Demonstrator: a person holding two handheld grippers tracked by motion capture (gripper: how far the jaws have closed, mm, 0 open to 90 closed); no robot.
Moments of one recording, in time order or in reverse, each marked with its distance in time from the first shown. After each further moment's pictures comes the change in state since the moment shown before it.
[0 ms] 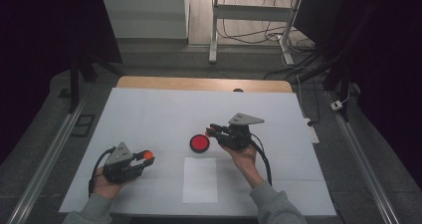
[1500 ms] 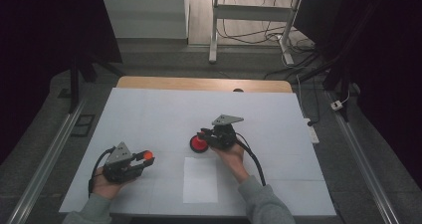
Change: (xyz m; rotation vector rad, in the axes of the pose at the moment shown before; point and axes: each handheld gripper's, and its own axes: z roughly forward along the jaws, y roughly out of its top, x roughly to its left) left arm 0.001 -0.001 0.000 0.004 -0.009 -0.006; right arm -0.001 -0.018 0.052 0.148 -0.027 -0.016
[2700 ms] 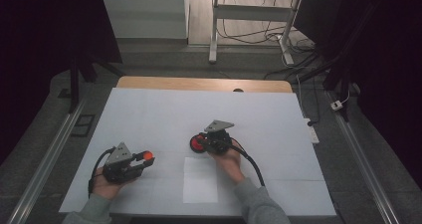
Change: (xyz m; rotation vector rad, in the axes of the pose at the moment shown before) left arm 0.000 0.000 0.000 0.003 -0.001 -0.001; right arm 0.013 -0.011 0.014 0.075 -0.079 -0.106
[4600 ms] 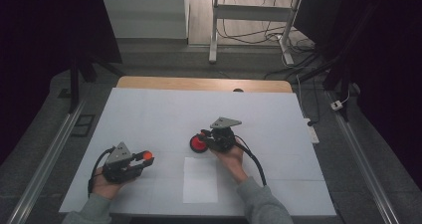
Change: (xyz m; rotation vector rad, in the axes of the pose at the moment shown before) left arm 0.002 -0.001 0.001 0.006 -0.001 -0.005; right arm -0.008 0.004 -0.012 -0.068 0.031 0.054
